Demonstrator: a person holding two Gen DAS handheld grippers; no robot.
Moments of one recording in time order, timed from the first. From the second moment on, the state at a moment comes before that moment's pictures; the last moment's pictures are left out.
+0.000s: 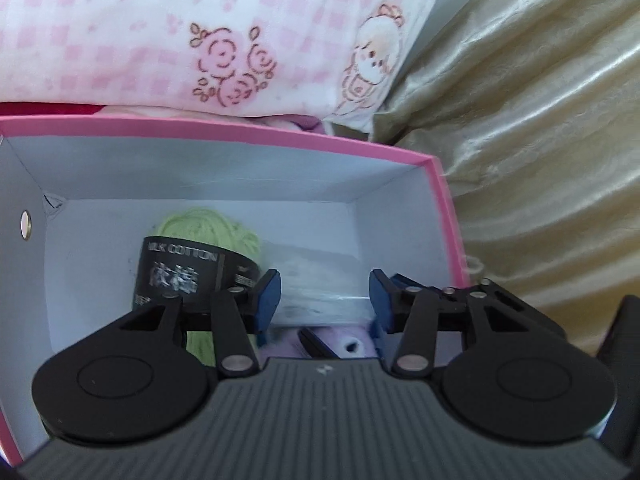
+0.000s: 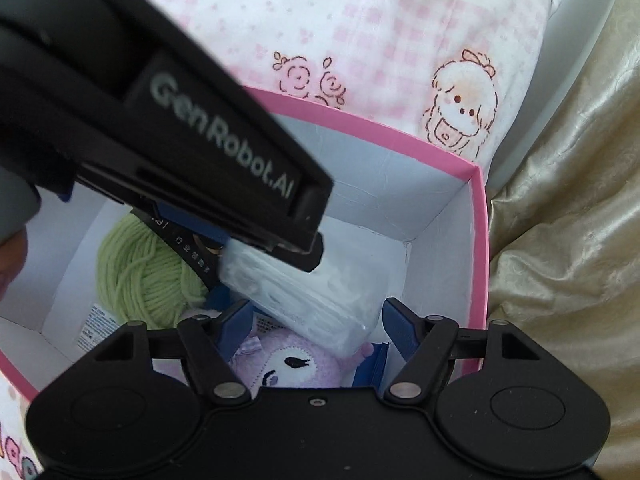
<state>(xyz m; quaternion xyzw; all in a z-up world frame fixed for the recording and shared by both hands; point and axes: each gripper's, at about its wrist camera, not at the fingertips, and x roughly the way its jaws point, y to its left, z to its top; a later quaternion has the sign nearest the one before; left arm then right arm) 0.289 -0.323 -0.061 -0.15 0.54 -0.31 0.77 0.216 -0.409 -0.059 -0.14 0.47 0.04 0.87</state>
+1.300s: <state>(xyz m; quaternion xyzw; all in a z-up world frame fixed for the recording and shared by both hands) 0.151 -0.045 0.071 -0.10 0.52 -0.25 0.81 0.075 -0.256 0.102 -0.07 0.38 0.30 0.87</state>
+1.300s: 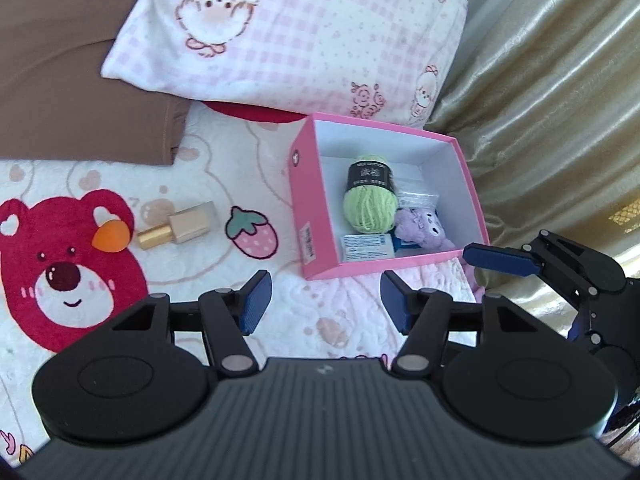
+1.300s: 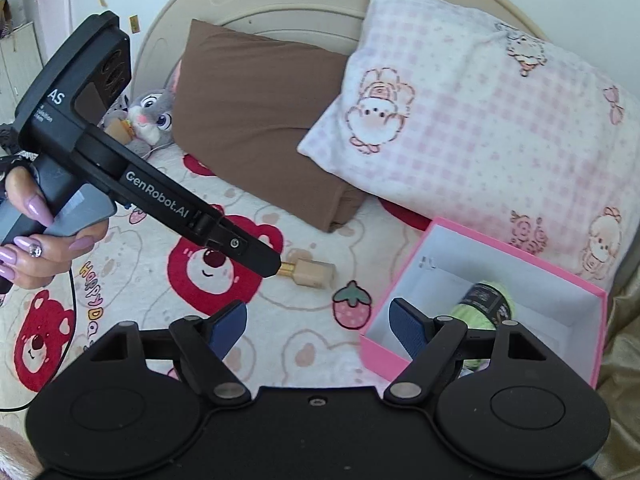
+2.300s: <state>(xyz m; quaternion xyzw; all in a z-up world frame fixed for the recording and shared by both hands) 0.244 0.066 -0.122 -0.21 0.50 -0.19 0.82 0.197 -0.126 -0.110 -0.11 0.39 0.25 0.88</state>
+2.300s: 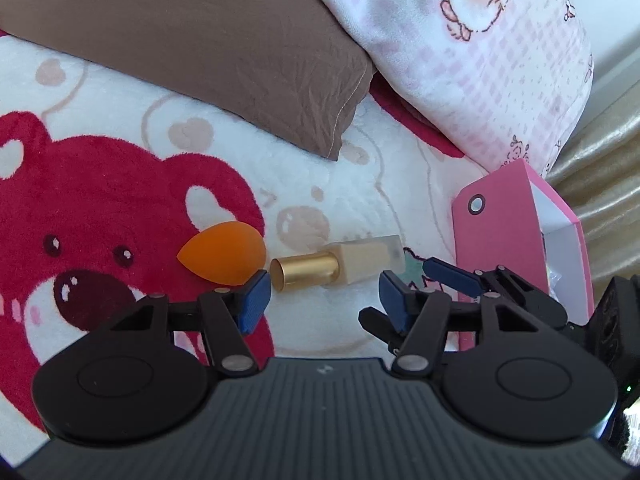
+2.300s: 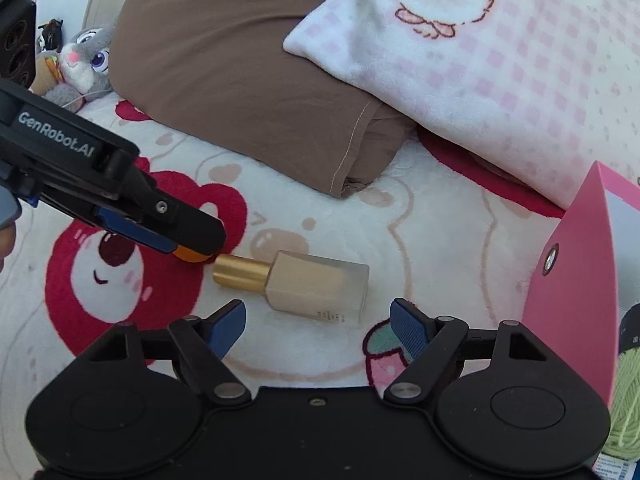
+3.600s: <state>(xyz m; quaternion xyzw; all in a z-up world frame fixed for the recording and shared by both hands) 0.218 0.044 -0.142 -0.22 0.43 -0.23 0.84 0.180 -0.138 -0.138 -0.13 0.35 0.27 0.89</state>
